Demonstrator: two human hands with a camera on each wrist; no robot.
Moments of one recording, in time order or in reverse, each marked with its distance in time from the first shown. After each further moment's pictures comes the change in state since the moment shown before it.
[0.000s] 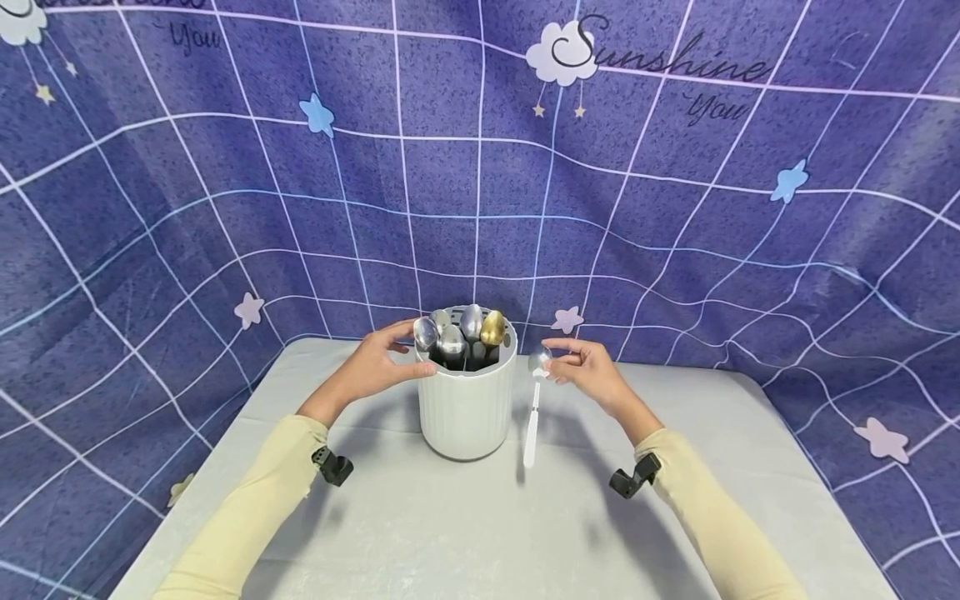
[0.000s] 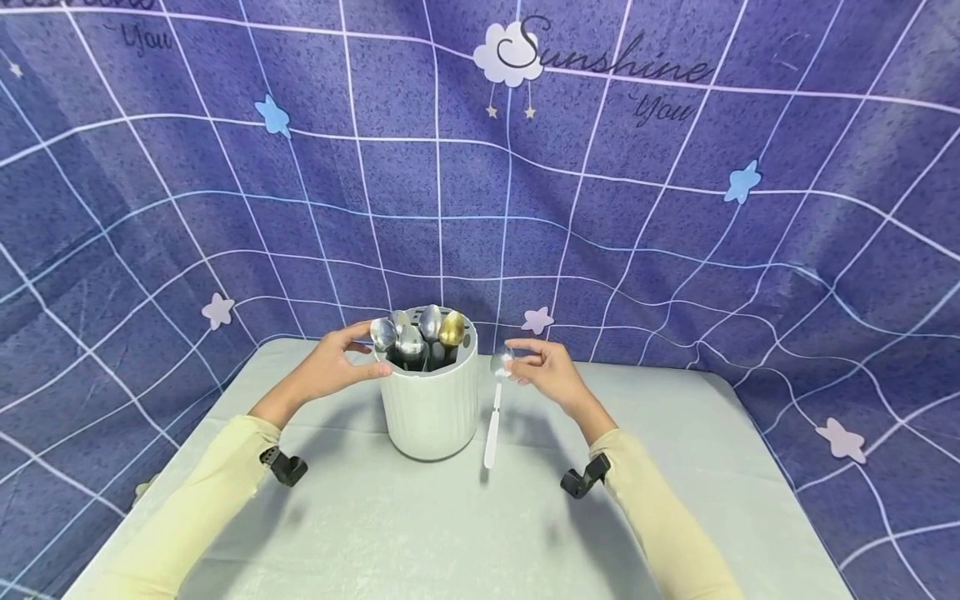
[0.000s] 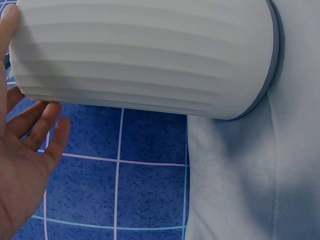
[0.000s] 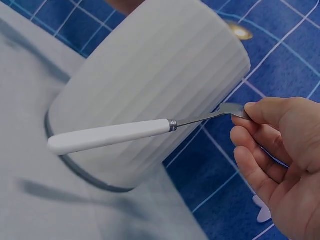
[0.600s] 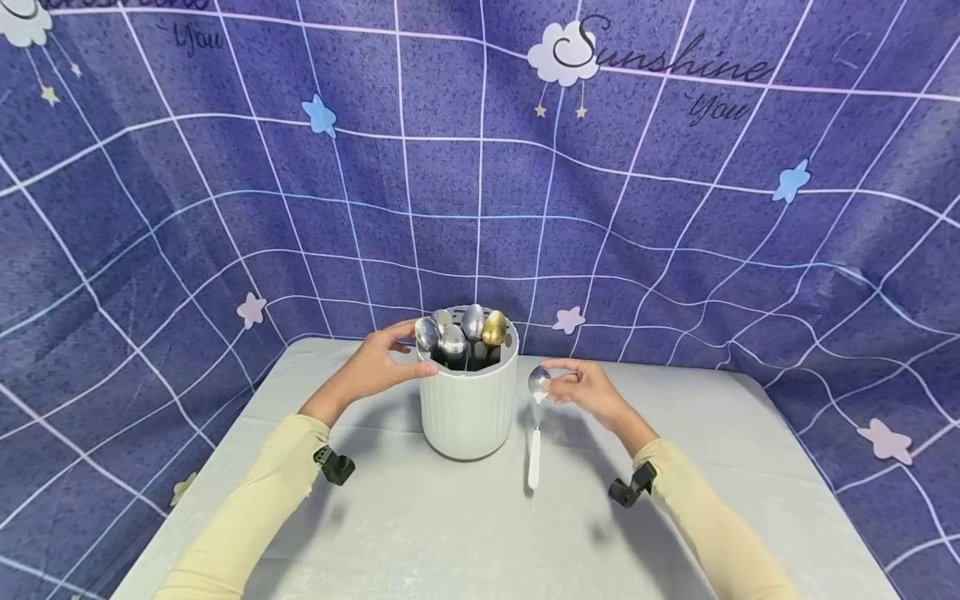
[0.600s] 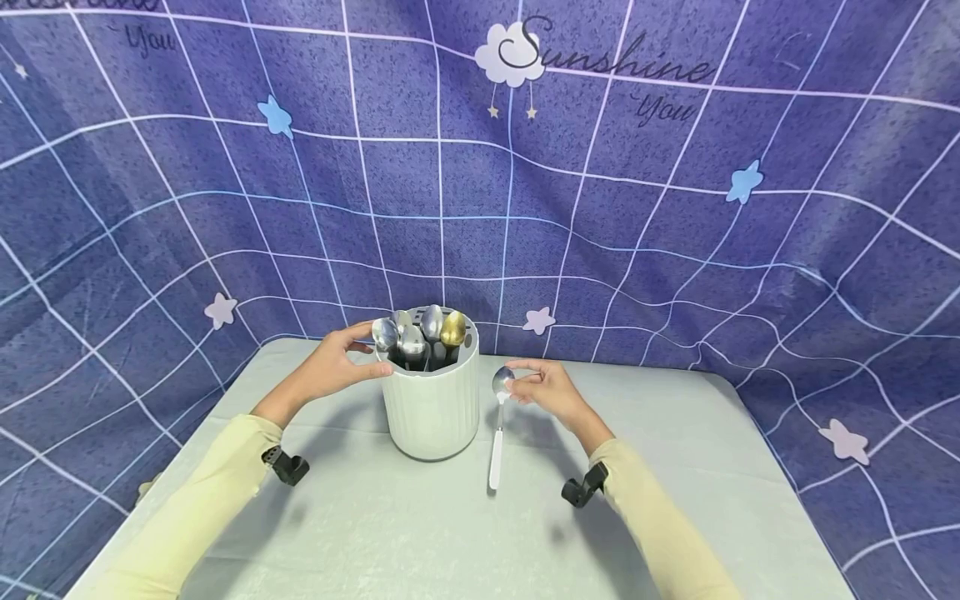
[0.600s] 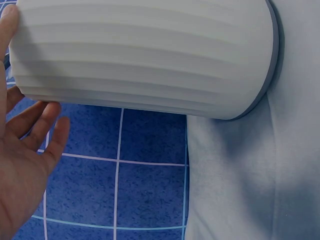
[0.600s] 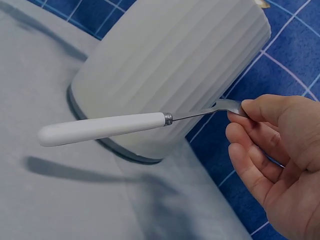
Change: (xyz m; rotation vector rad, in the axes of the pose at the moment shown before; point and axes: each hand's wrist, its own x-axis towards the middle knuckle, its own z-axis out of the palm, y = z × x) left_hand 0.001 0.001 0.001 0.003 0.011 0.037; right_hand -0.008 0.035 0.005 0.025 -0.041 0.119
